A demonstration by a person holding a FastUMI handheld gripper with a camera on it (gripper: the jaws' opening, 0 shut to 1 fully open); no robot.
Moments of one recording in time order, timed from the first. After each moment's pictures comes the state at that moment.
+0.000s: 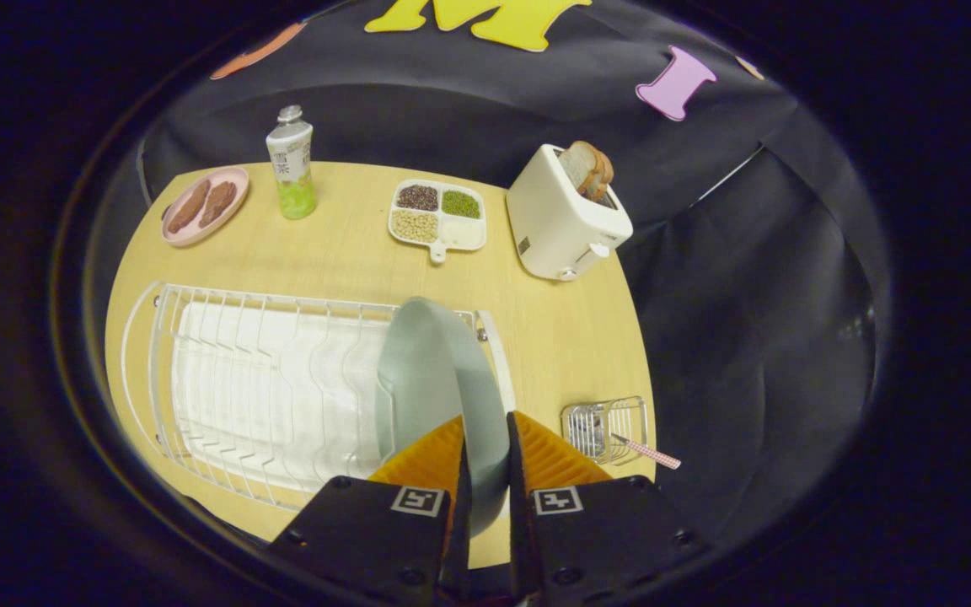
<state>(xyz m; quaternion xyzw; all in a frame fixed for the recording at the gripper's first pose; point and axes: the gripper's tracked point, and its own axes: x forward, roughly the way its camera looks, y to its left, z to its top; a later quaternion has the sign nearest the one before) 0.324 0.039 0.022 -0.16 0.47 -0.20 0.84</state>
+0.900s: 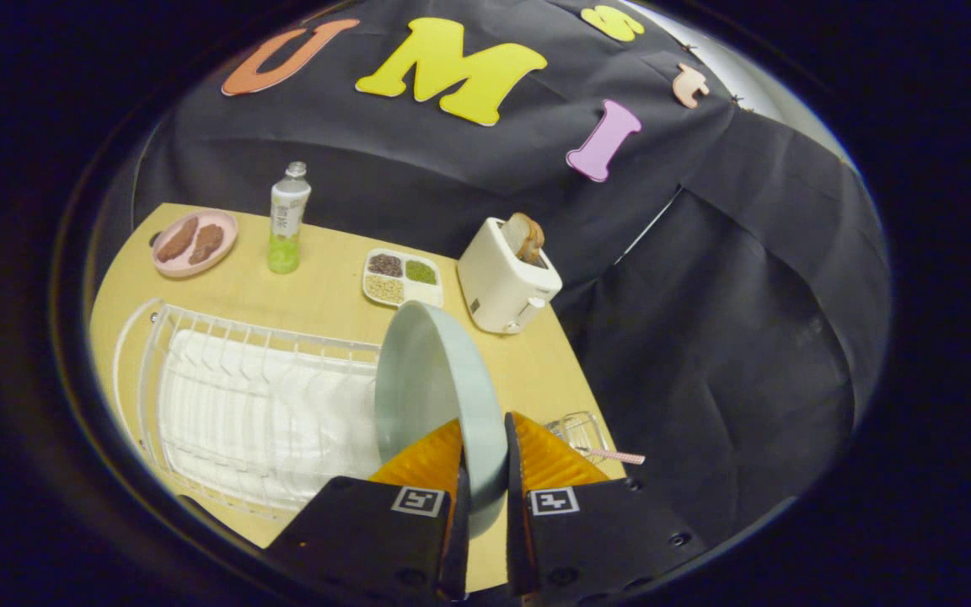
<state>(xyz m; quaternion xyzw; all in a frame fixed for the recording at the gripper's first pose) 0.270 0.066 0.044 -0.14 0.32 -0.25 0.90</state>
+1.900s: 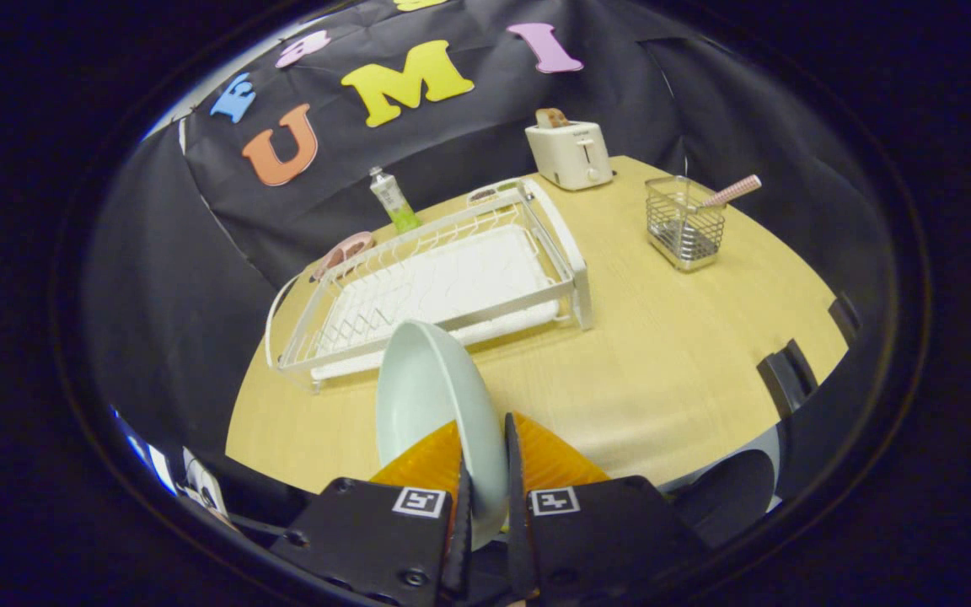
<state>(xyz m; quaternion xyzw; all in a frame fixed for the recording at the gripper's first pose) 0.115 0.067 -0.151 0.15 0.34 0.02 0.93</state>
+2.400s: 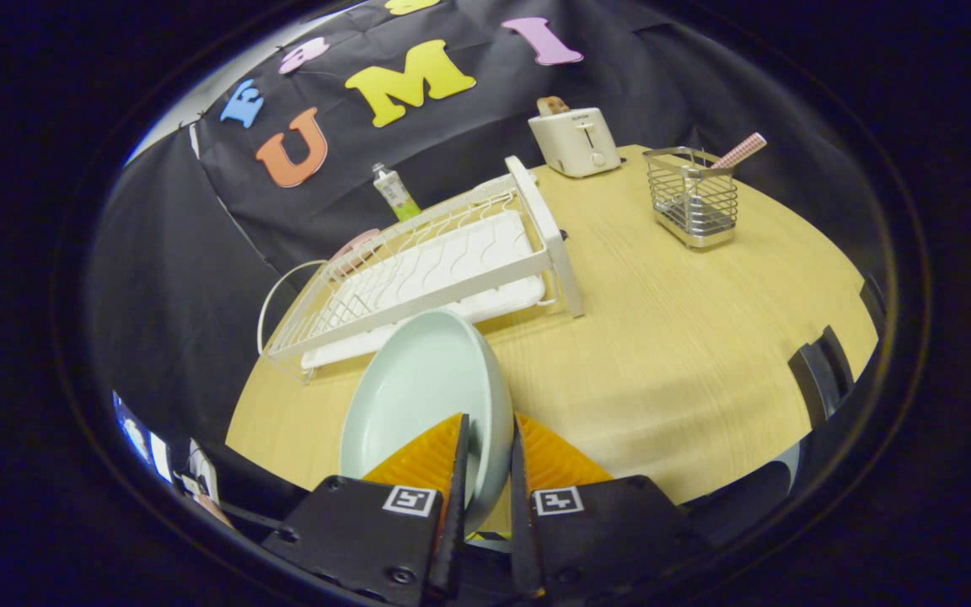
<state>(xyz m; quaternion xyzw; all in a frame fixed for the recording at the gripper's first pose) 0.125 0.042 -0.196 0.14 0.33 0.07 0.93</state>
